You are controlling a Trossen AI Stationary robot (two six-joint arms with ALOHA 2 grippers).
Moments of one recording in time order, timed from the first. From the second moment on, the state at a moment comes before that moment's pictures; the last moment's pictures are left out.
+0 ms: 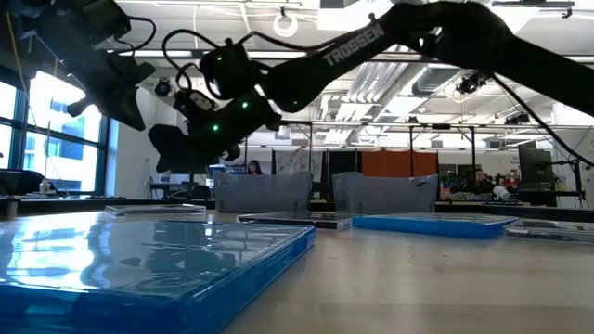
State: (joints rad) left arm 0.92 0.63 0.59 -0.62 -0.01 -0.32; right arm -0.17 2.59 2.12 0.06 0.20 -0.08
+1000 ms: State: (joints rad) left arm 0.92 0.63 0.59 -0.58 0.02 -0.29; right arm -0.21 2.62 2.11 0.15 0.05 -0.06
